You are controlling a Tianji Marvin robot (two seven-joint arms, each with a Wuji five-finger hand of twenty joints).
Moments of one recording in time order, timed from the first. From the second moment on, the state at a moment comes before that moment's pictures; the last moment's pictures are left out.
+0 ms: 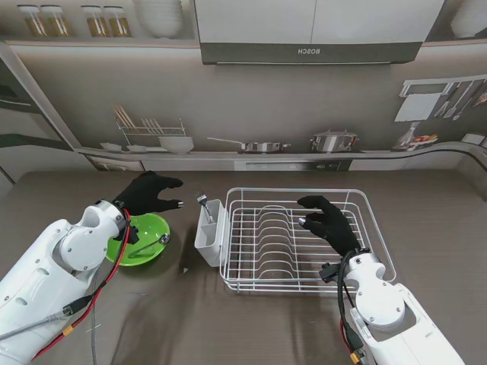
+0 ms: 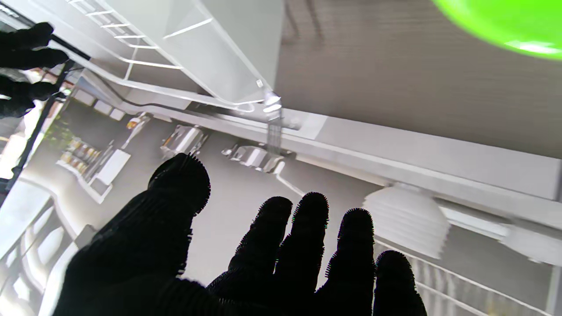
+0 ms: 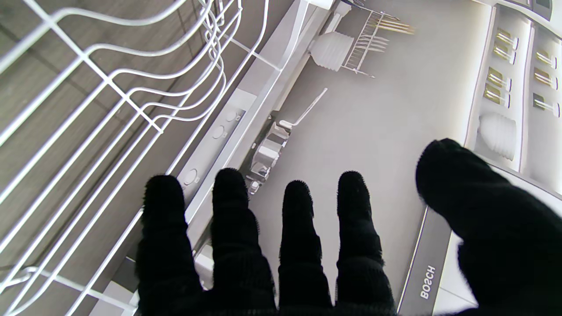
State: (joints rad) left arm 1.29 -1.08 -1.31 -1.37 0.64 -0.30 -0.13; right arm -1.55 -1.18 1.28 -1.51 -0.12 -0.17 -0.13; left_hand 0.77 -0.37 0.47 -0.10 0.65 0.32 0.12 0.30 0.71 0.29 0.14 0.41 0.41 0.29 0.24 0.46 0.06 0.18 0.18 0.52; right_hand 0.28 -0.58 1.10 -0.13 0.36 -0.11 0.77 0.30 0.40 0.01 0.63 0.34 0.60 0.22 0.20 0.27 0.30 0.37 0.58 0.61
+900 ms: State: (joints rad) left arm 1.33 -1.03 -1.29 -1.30 0.85 -0.34 -0.12; right arm -1.55 -1.18 1.28 -1.51 -0.12 -0.17 -0.13; left_hand 0.86 -0.44 0.64 -0.10 0.77 0.15 0.19 0.33 0.73 0.25 0.14 0.41 0.42 0.28 0.26 0.46 0.08 0.18 0.18 0.52; right_hand 0.28 -0.58 1.10 -0.13 0.36 -0.11 0.77 0.30 0.40 0.01 0.63 0.34 0.60 0.22 0.20 0.27 0.31 0.37 0.58 0.62
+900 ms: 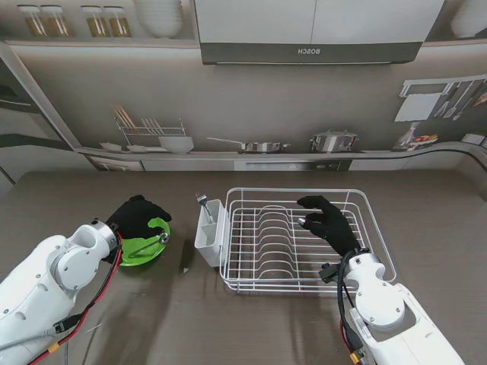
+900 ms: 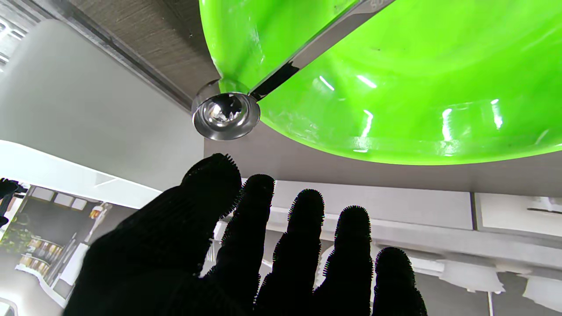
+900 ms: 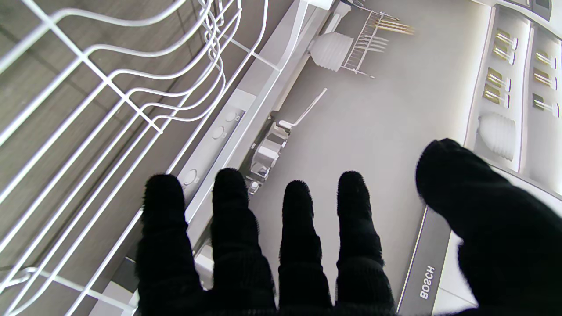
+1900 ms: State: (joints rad) left arm 1.28 -1.03 -1.23 -1.25 0.85 -0.35 -0.12; right arm -1.56 -1.18 1.28 -1.52 -0.11 -0.17 -0.12; left_hand 0.85 -0.51 0.71 -0.10 0.80 0.13 0.22 0.35 0.73 0.24 0.15 0.41 0.42 0.28 0.26 0.46 0.08 0.18 0.18 0.51; right_hand 0.28 -0.58 1.10 -0.13 0.36 -0.11 0.77 0.30 0.40 0.01 0.63 0.34 0.60 0.22 0.20 0.27 0.31 0.37 0.58 0.62
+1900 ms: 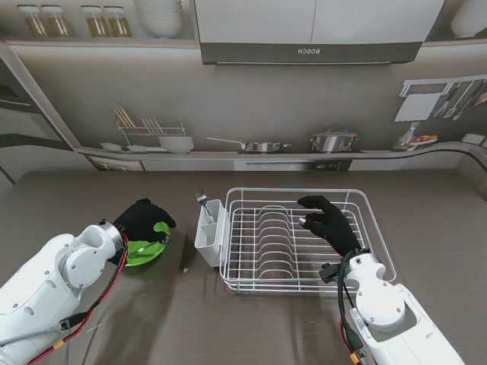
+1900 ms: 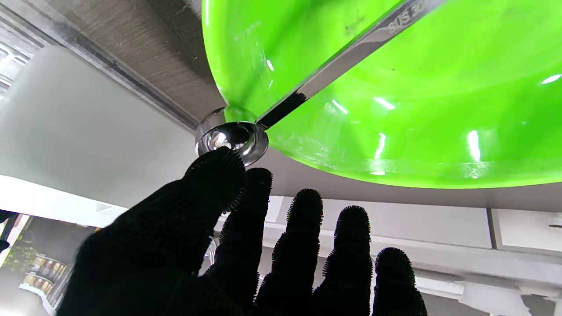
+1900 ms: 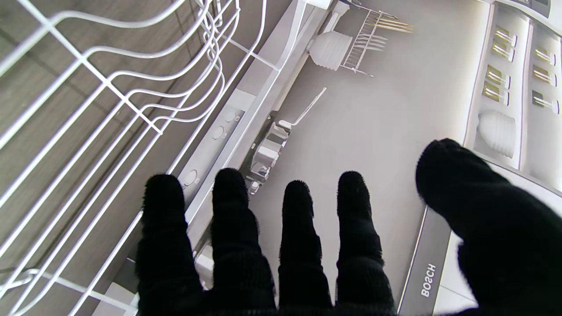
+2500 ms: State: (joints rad) left arm 1.28 -1.03 -1.21 -1.23 0.84 -0.33 -0.11; right arm -1.56 -1.18 1.28 -1.52 -0.11 -0.17 -0.12; left_hand 0.90 -0.54 0.67 -0.12 0.85 0.08 0.31 0.48 0.73 0.23 0.16 0.41 0.42 0.28 0.26 0.46 0.08 0.18 0.18 0.49; right_hand 0.28 -0.57 1.10 -0.13 0.36 -0.11 0.77 0.30 0.40 0.01 0.63 0.34 0.60 0.22 0.20 0.27 0.31 0.37 0.58 0.62
